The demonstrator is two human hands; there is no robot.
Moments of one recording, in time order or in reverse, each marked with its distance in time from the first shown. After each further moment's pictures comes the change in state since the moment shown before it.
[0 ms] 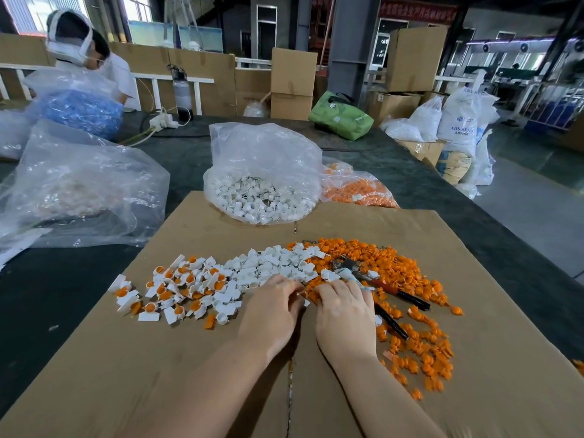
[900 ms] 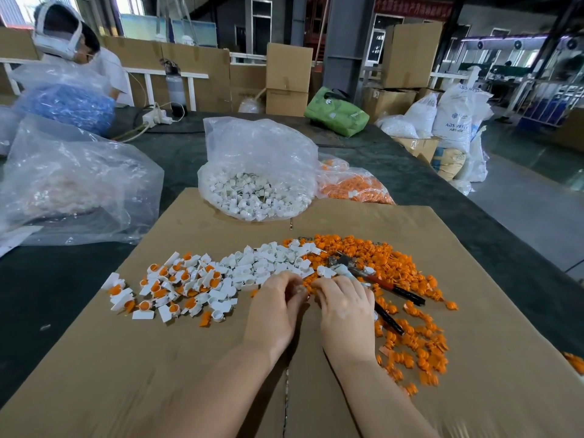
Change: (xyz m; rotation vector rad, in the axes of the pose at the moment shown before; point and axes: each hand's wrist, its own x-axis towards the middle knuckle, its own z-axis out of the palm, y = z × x) left_hand -0.005 0.008 0.010 -0.231 0.087 -0.072; right_hand -0.005 0.005 0.002 0.126 0.271 -0.025
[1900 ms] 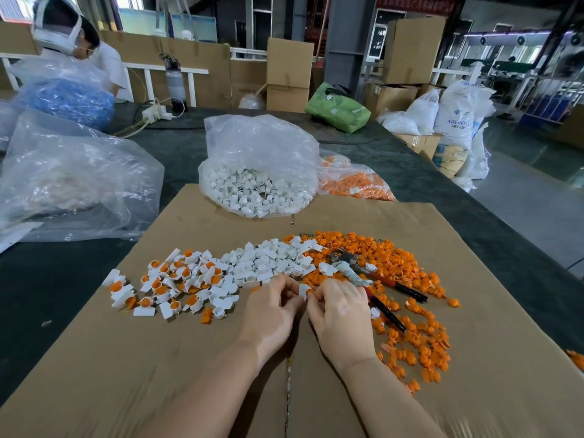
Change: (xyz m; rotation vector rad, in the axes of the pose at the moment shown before) left_hand -0.005 -0.005 -0.008 -0.226 -0.090 -0.180; right_hand 0.002 -0.007 -0.010 0.175 -0.096 0.010
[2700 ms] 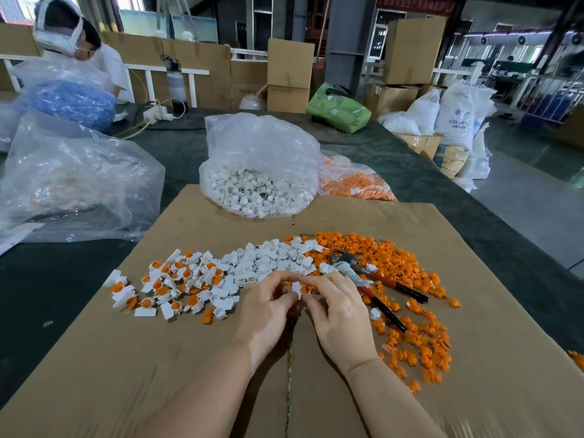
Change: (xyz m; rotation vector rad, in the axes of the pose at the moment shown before) left_hand 0.000 -0.001 -0.003 -0.387 -0.010 -0.090; right_hand 0.000 0.003 -0.002 0.189 -0.057 -0.077
